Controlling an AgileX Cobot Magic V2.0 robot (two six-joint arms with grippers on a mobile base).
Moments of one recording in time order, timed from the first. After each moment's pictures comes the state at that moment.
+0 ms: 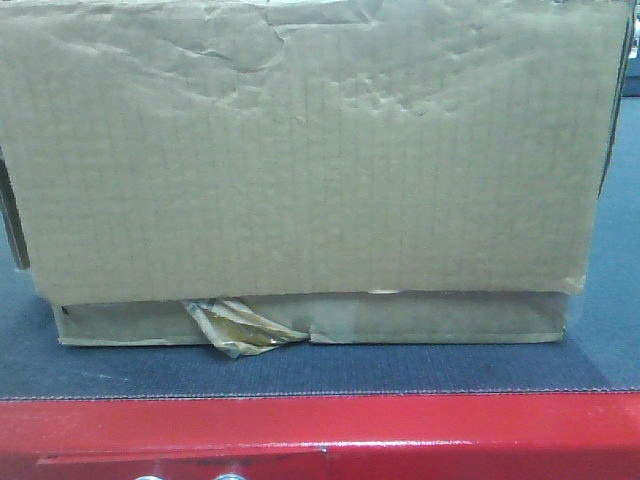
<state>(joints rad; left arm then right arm) 0.10 1.74 -2.48 -0.06 1.18 0.03 -0.11 0.00 0.00 -0.01 0.06 0.07</state>
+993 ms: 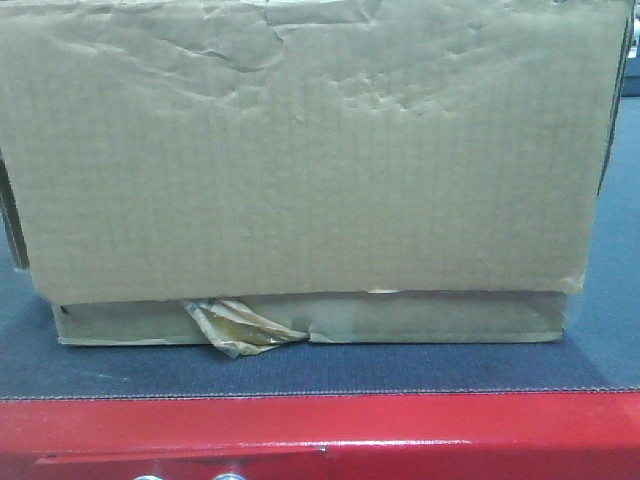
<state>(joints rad) -0.50 1.78 -1.83 0.29 1.20 -0.62 -0.11 0.00 0.00 -0.01 0.06 0.07</state>
